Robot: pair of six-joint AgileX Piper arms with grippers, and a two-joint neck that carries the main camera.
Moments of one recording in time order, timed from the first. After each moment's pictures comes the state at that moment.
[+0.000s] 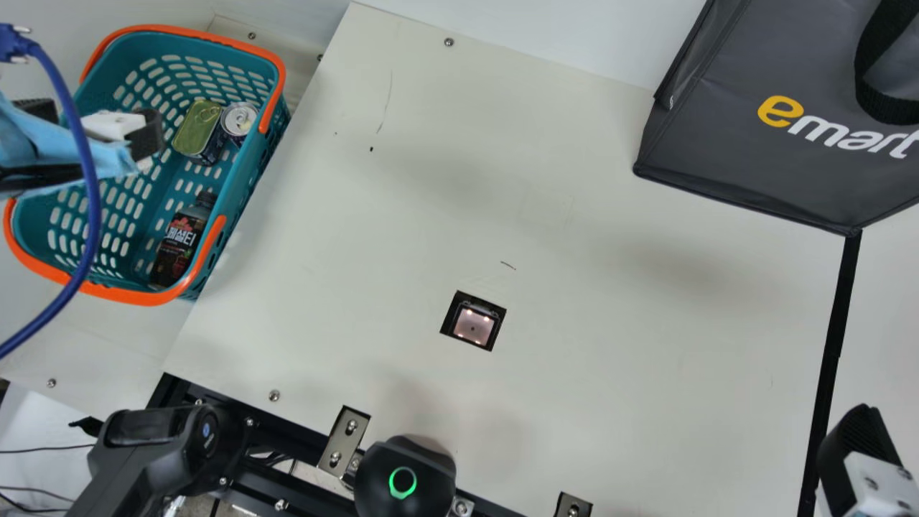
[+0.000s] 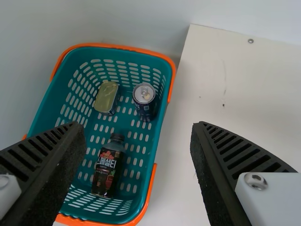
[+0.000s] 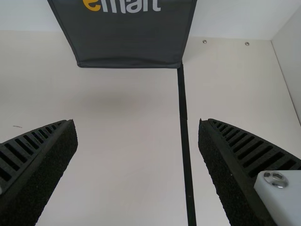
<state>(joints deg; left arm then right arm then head) 25.9 53.6 -68.8 -7.8 66.4 12.3 0.6 42.6 -69.8 -0.8 69.6 -2.2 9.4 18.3</state>
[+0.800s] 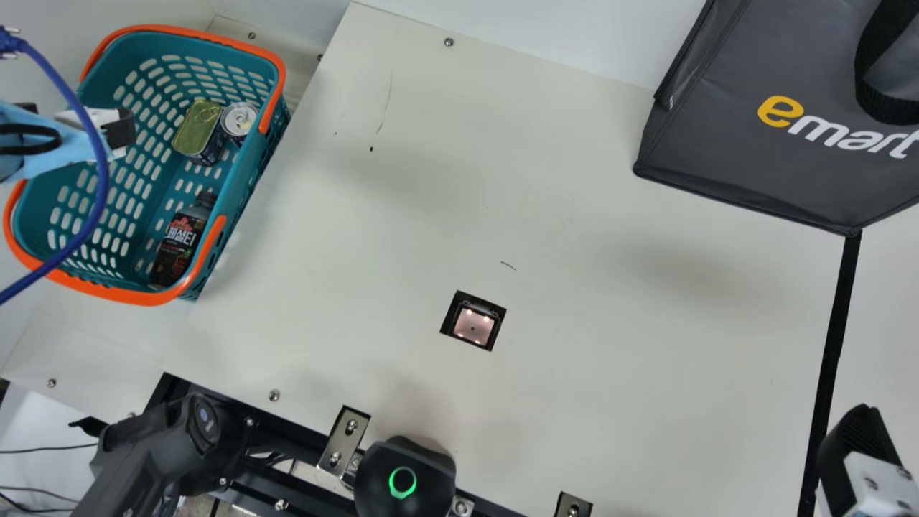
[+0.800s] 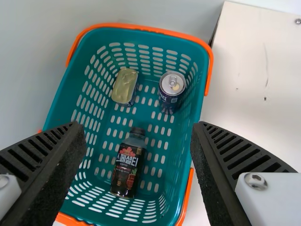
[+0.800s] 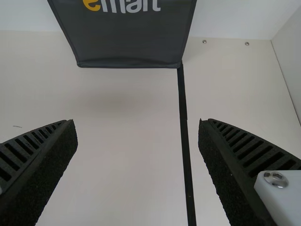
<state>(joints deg) 41.1 60.5 -63.6 -16.9 60.5 29.9 0.6 42.6 -69.8 -0.8 69.6 -2.2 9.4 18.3</state>
